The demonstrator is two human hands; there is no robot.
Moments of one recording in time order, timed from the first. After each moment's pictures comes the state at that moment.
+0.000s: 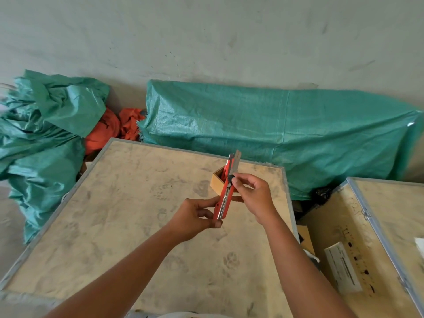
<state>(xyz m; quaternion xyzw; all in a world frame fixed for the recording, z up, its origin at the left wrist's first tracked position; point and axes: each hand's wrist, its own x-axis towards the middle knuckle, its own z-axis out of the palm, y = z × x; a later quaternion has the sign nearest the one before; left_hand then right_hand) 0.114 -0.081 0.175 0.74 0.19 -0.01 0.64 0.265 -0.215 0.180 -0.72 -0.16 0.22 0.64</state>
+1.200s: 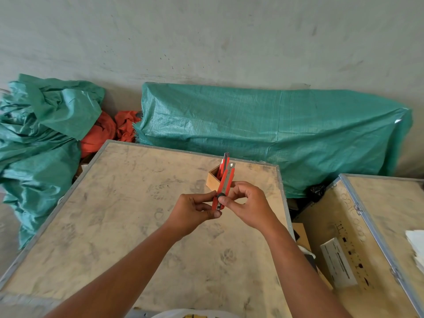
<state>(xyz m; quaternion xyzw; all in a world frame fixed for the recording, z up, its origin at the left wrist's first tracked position) 0.111 -0.096 0.185 0.68 0.19 0.08 0.70 0.239 -0.246 0.188 -0.82 -0.31 0.15 0.46</state>
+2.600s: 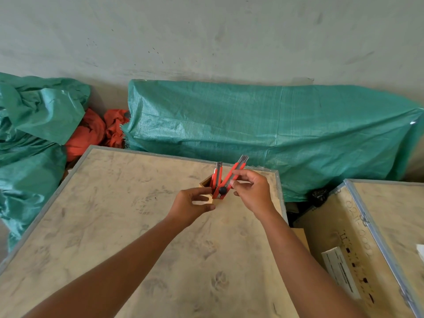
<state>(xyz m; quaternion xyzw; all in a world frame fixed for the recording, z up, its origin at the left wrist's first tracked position) 0.223 -0.060 0.145 0.77 0.26 0.07 0.58 0.359 -0.209 0.160 -0.80 -0.16 0.13 0.57</state>
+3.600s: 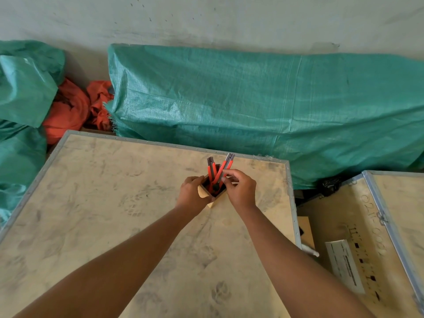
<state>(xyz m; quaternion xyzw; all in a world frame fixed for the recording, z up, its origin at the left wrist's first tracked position) 0.317 -0.024 0.058 0.85 0.32 0.00 0.42 0.413 -0.144 0.055 -0.87 -0.23 0.01 0.44</state>
